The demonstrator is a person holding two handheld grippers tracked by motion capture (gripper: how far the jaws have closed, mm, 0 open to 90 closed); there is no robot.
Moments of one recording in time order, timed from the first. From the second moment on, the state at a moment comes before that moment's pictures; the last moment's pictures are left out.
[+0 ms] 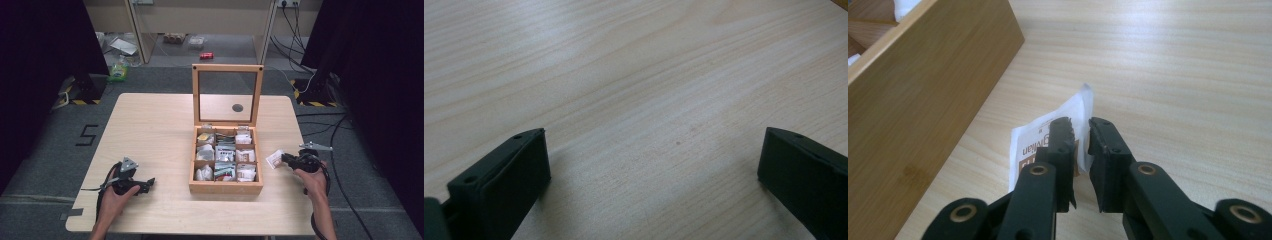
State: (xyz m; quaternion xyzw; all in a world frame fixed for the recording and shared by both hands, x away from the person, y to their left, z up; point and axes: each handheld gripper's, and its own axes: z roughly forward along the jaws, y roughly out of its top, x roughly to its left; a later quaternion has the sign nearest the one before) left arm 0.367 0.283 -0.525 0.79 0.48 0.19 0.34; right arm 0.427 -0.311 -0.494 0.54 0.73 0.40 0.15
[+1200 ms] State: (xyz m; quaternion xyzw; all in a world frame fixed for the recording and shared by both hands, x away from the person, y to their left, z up) left arm 0.367 0.283 -0.525 0.79 0.48 0.19 0.34; right arm 0.429 -0.301 -0.478 0.56 0.70 0.42 0.16
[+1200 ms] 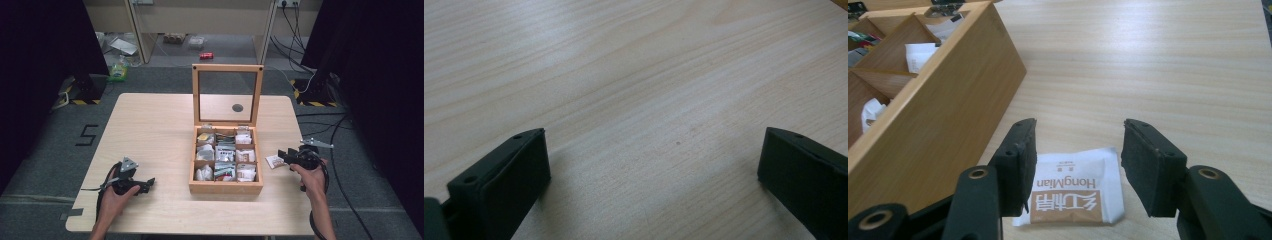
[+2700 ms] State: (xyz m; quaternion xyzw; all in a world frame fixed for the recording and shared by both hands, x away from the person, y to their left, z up) left arm 0.367 0.283 -0.525 0.79 0.48 0.19 0.34; right arm 0.444 -0.244 -0.445 0.49 0.72 0.46 0.16
